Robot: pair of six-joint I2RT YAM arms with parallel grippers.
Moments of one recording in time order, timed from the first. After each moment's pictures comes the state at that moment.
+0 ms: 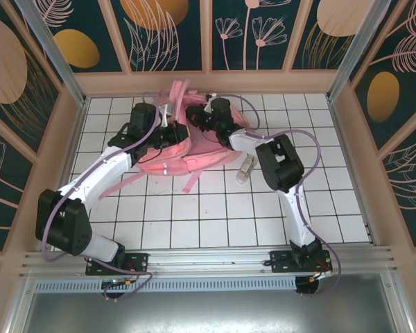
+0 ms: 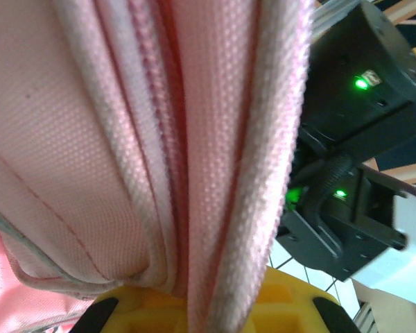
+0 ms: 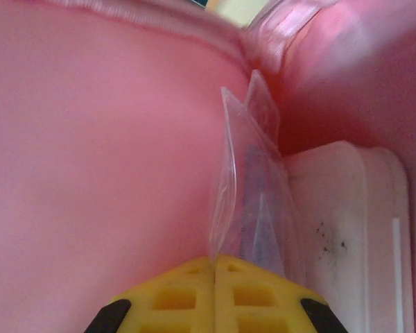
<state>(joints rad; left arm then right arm) -0.40 1.48 1.16 -0.24 0.46 -0.67 0.57 2.34 1.69 0.49 -0.44 1.20</state>
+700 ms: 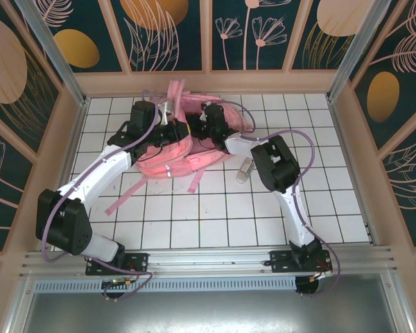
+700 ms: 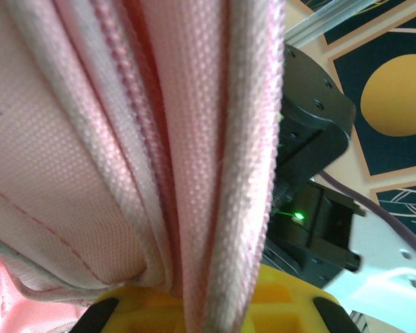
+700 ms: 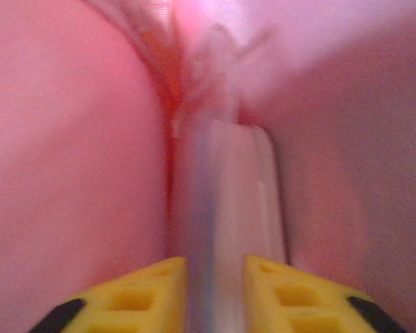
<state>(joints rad) -0.40 1.48 1.18 -0.25 0.46 -0.67 0.60 2.32 1.62 0.37 -0.40 1.10</state>
